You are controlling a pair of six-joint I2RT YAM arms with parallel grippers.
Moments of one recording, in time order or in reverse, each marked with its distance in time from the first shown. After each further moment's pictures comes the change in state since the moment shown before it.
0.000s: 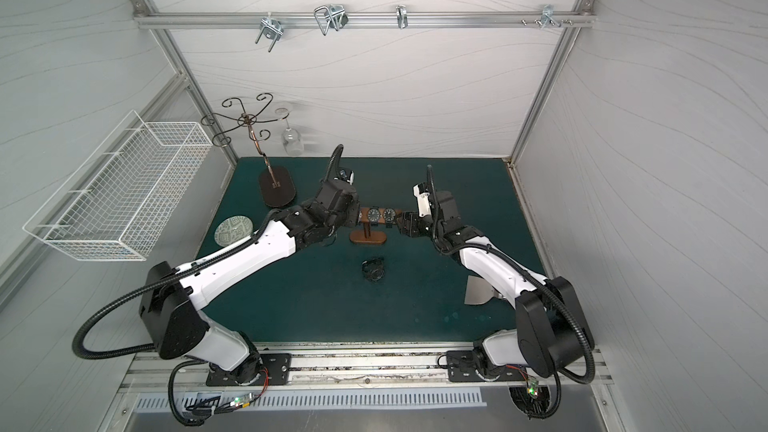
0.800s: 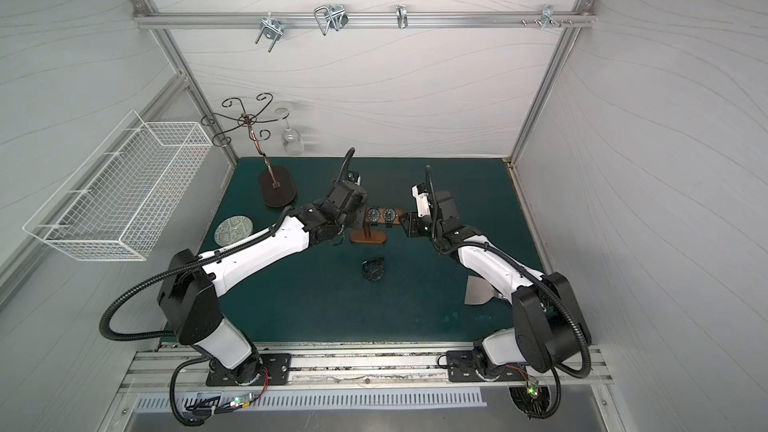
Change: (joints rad) left arm 0.000 0.127 0.043 0.008 0.025 -0.047; right arm -0.001 0.039 0.000 0.018 -0.041 0.016
